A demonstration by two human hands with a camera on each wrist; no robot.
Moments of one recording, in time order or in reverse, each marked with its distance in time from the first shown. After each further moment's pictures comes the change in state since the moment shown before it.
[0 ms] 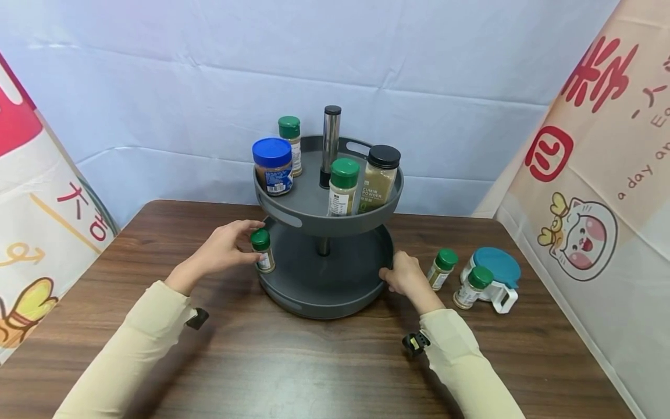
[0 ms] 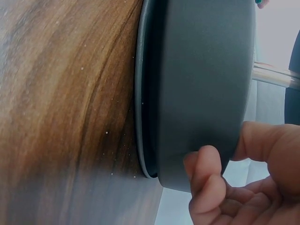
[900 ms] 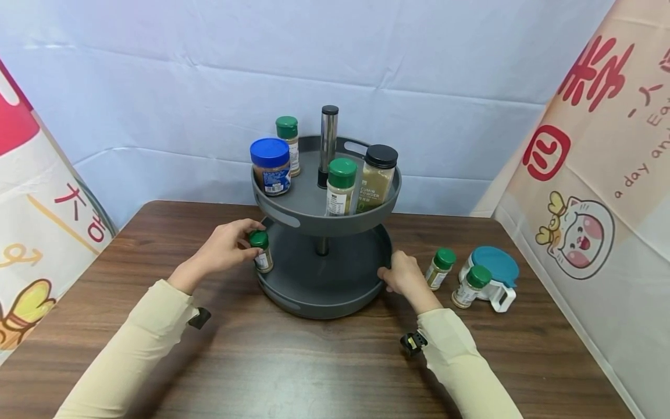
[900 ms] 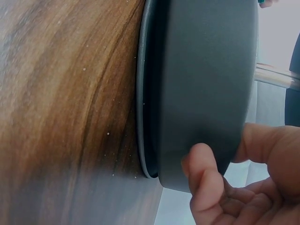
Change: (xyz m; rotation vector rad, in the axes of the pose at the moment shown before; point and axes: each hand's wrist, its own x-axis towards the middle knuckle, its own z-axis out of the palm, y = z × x) left_hand 0.005 0.004 0.004 0.007 0.033 0.037; right_hand -0.001 0.000 0.002 0.035 0.010 -0.002
